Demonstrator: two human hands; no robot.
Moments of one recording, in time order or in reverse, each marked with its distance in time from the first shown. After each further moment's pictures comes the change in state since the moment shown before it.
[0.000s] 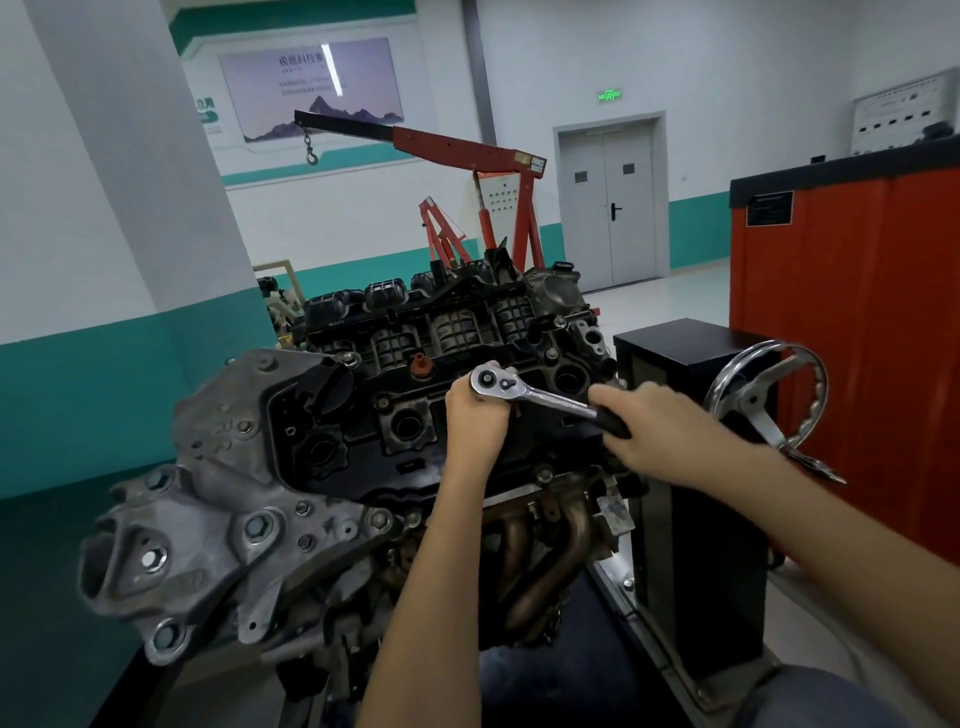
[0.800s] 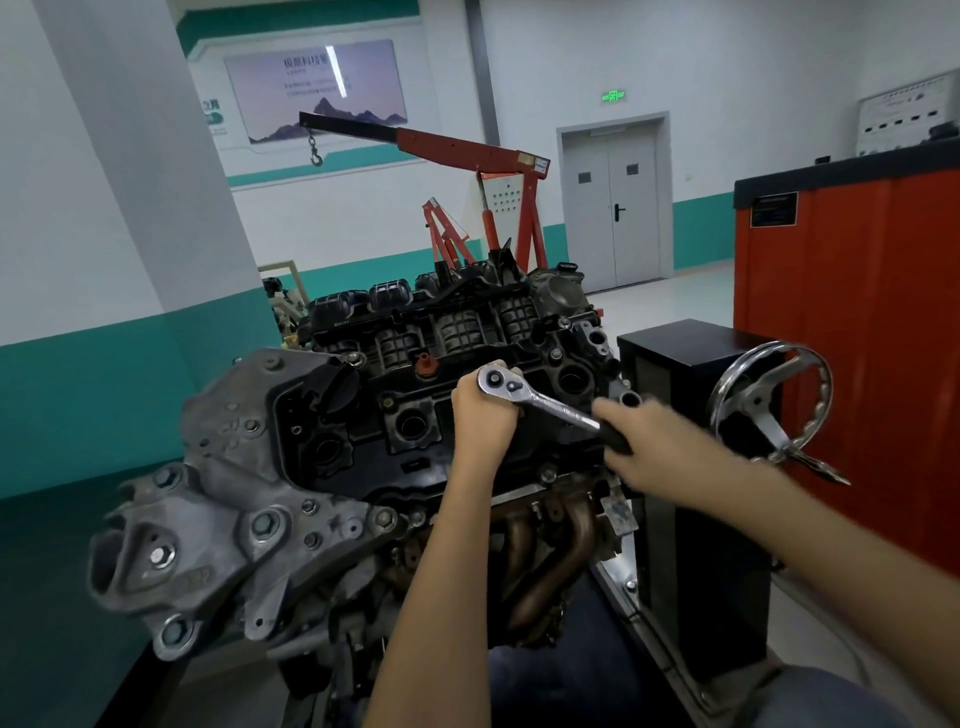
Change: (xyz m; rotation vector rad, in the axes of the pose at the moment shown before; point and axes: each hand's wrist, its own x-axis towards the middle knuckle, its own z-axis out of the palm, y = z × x) left_hand 0.001 0.001 0.003 0.002 0.016 0.019; right_hand -0.008 -0.005 0.013 0.159 -0.061 0.032
